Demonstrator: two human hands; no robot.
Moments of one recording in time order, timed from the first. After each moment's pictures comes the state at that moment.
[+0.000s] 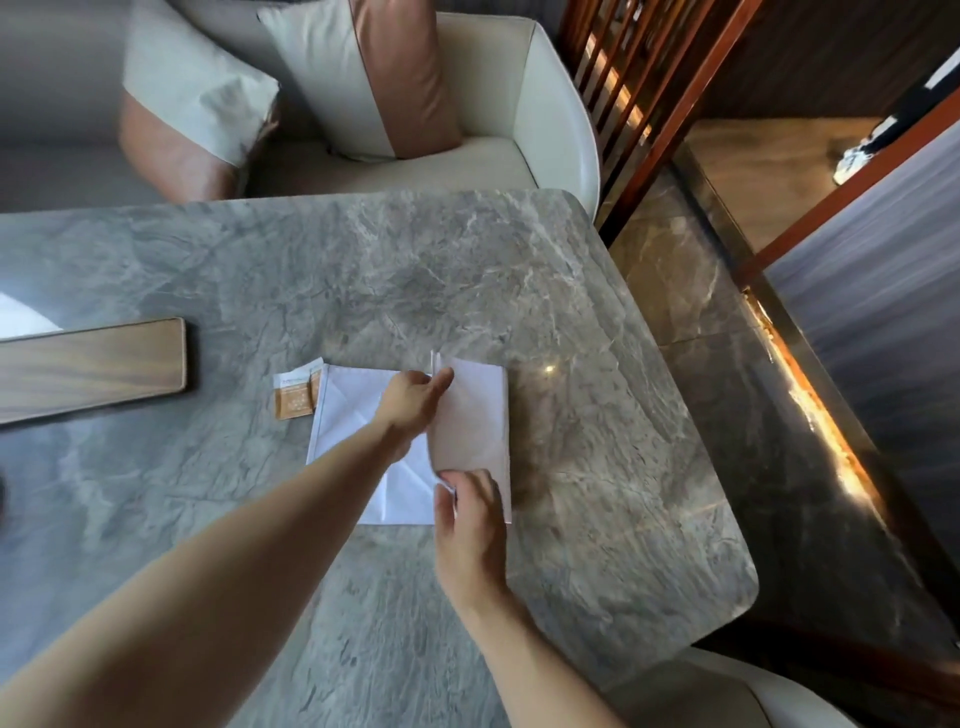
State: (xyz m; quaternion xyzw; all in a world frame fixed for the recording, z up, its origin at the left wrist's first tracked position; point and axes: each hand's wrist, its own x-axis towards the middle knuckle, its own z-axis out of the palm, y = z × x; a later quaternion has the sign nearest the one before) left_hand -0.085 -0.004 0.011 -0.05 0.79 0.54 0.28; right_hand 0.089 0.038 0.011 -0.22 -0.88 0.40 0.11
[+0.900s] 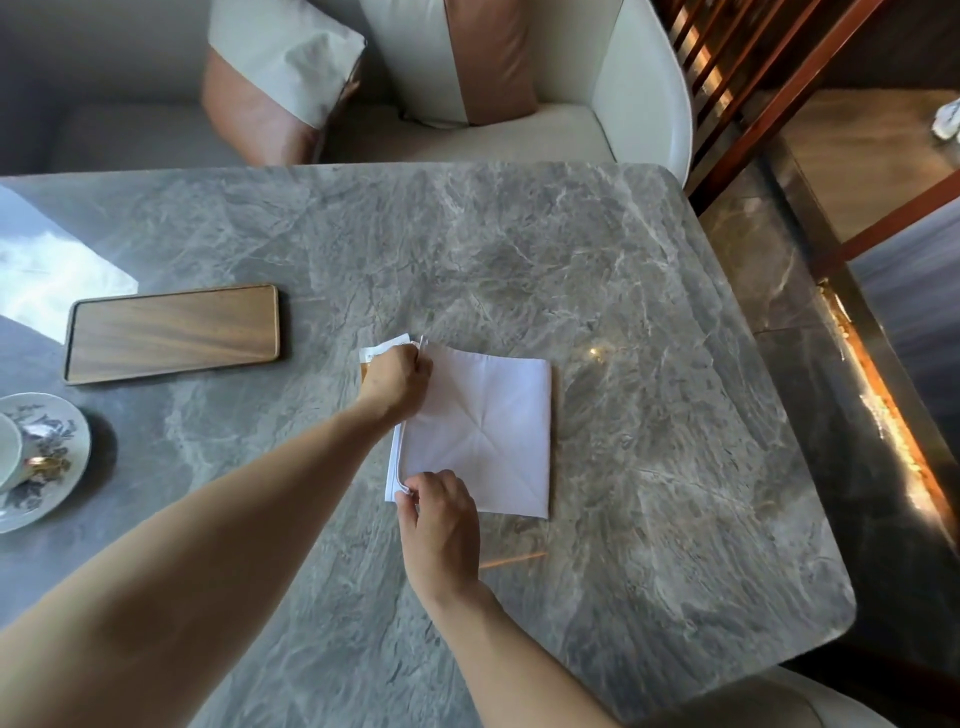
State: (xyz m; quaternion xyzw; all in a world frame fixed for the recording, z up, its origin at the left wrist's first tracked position) left_hand -0.137 -0.120 -0.027 0.01 0.93 0.31 0.21; right_hand 0.053 -0.081 -0.010 -0.17 -0.93 0.33 0.01
